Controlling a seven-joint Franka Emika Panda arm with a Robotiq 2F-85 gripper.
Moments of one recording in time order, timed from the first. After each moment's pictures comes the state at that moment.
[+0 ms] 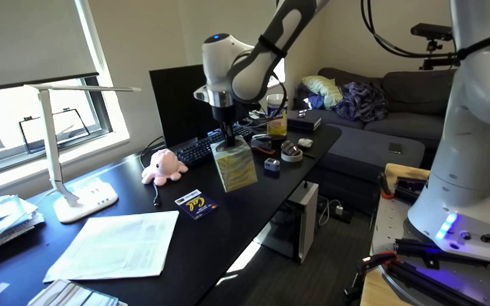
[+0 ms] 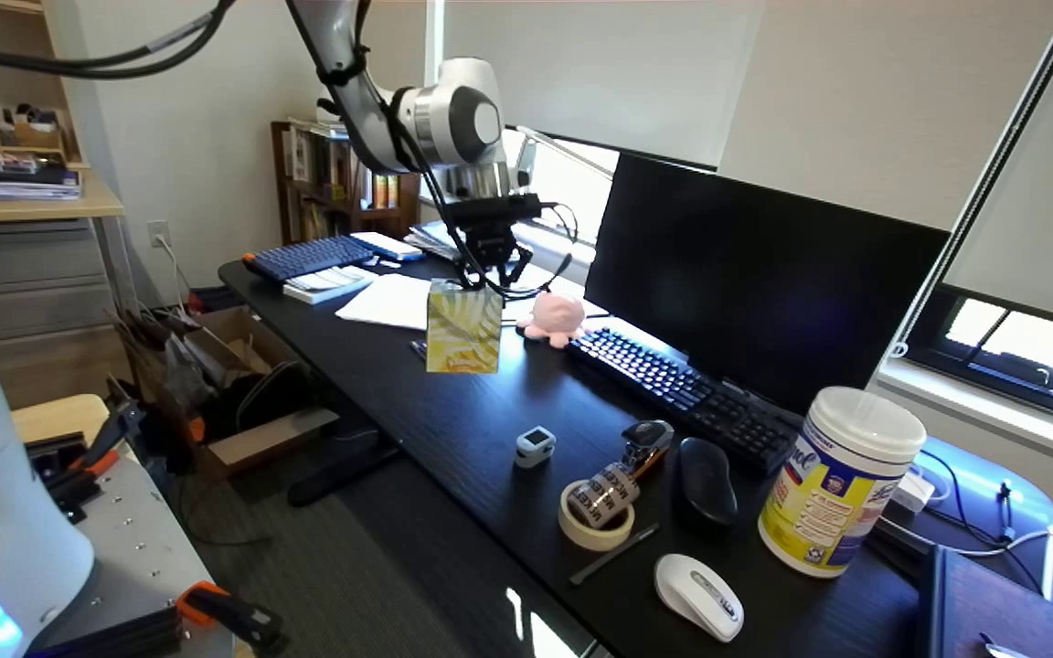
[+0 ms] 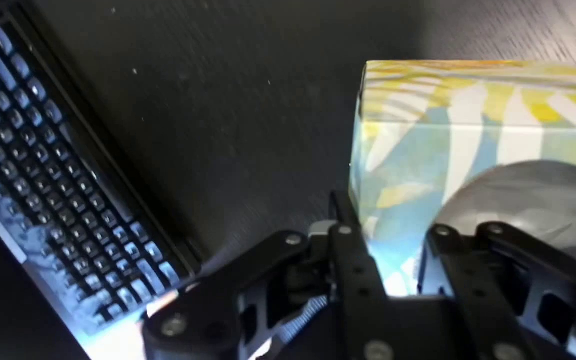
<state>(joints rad) 0.06 0.34 0.03 -2.10 -0.39 2.54 -0.42</state>
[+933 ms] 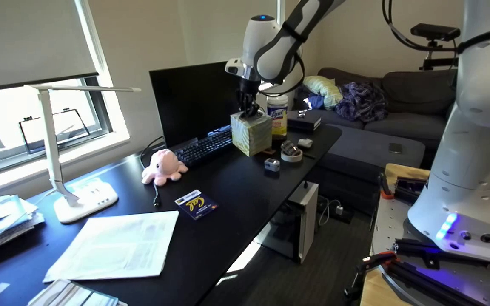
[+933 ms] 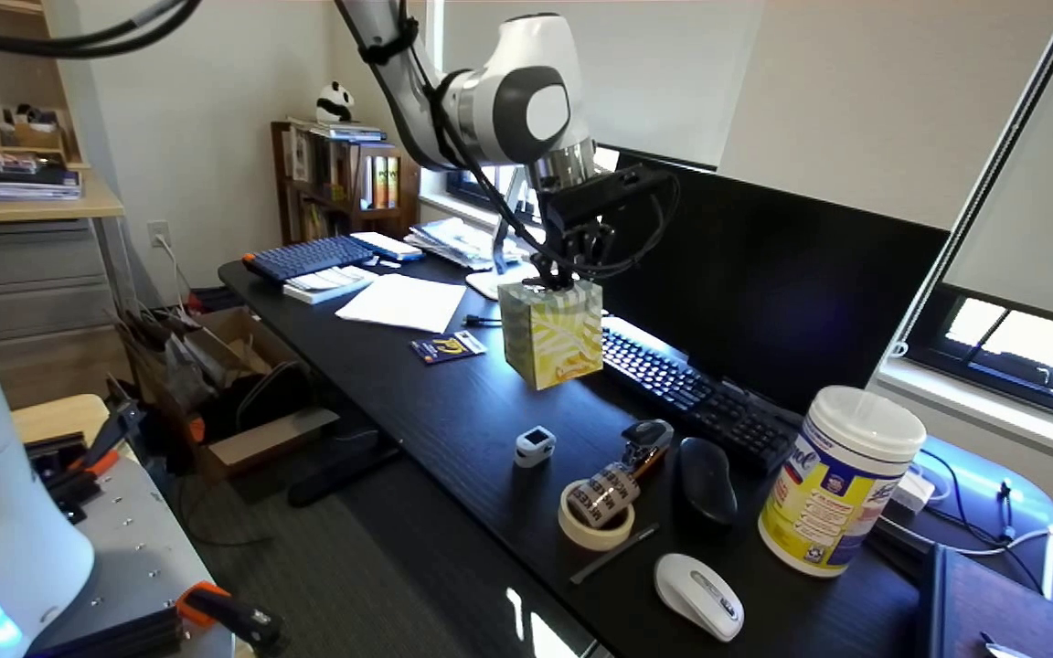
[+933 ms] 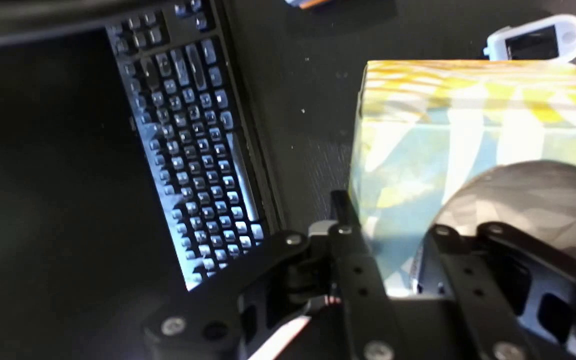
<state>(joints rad) -0.19 0.23 0.03 -2.20 -0.30 2.80 -1.06</state>
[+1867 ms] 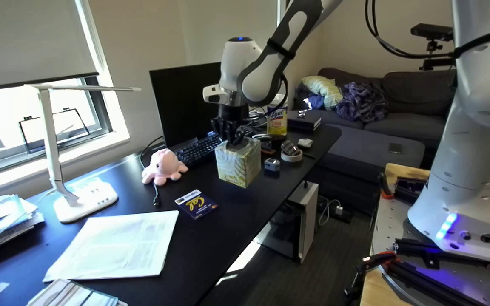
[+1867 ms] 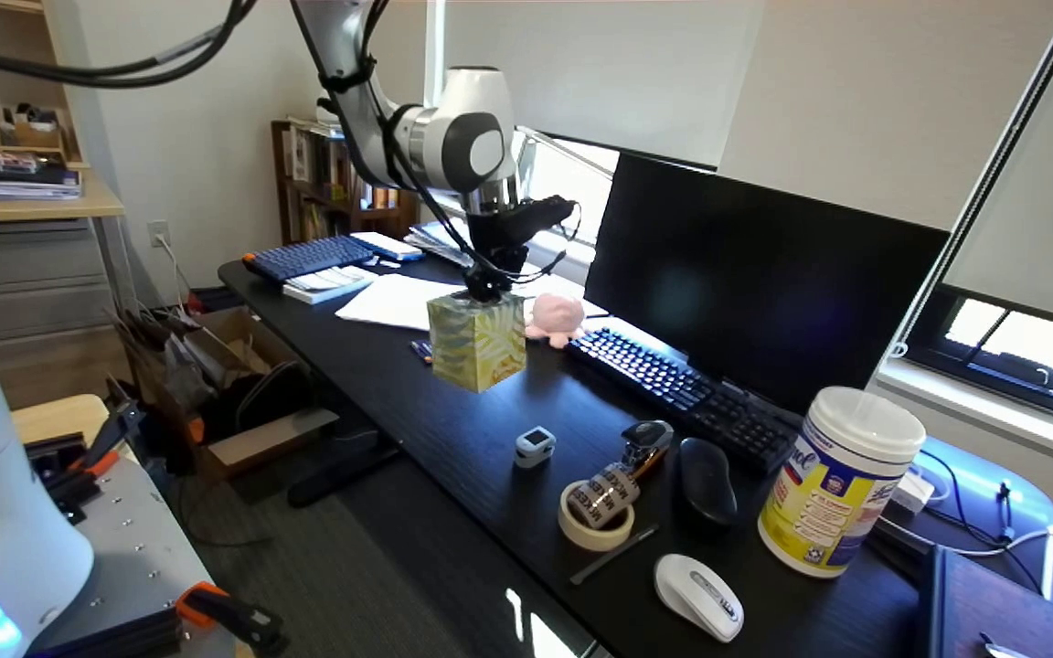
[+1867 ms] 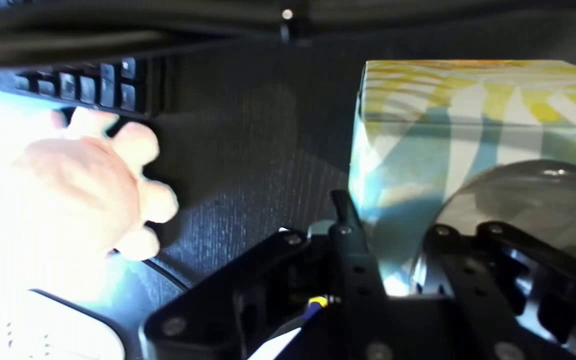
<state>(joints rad) -0.11 0.33 0.16 -2.20 -0.26 2.80 -1.30</state>
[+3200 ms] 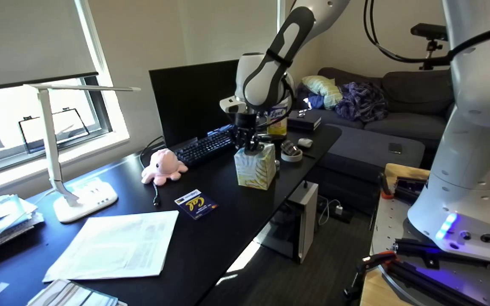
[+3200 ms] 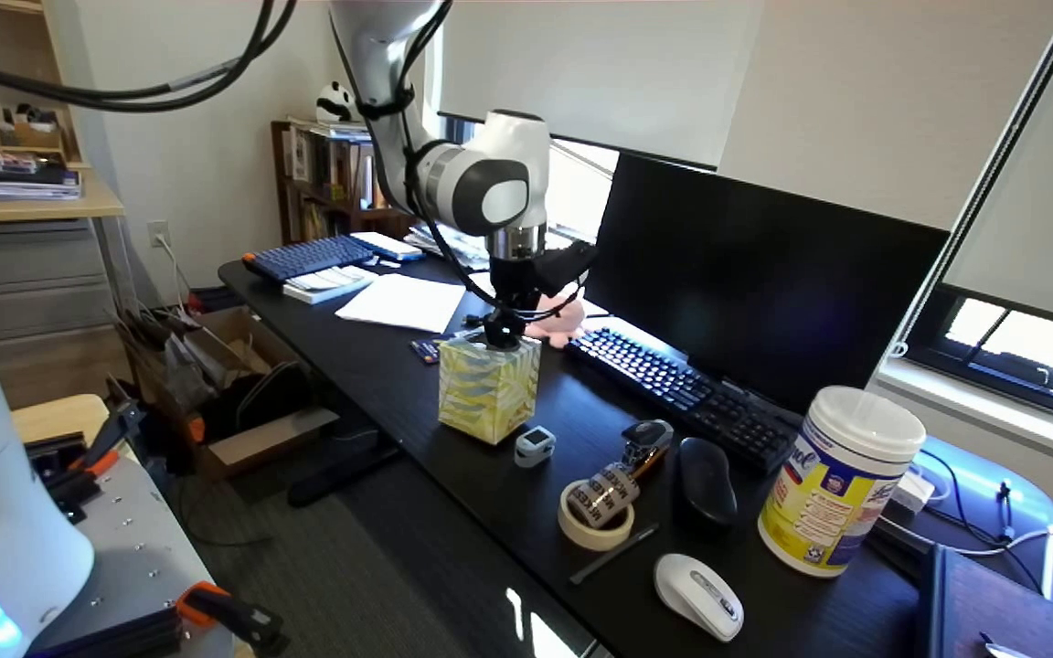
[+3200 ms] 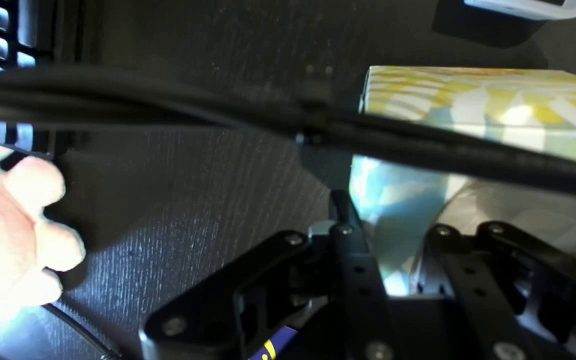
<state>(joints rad) -0.23 0.40 0.17 -2.21 -0.09 2.79 -1.71</state>
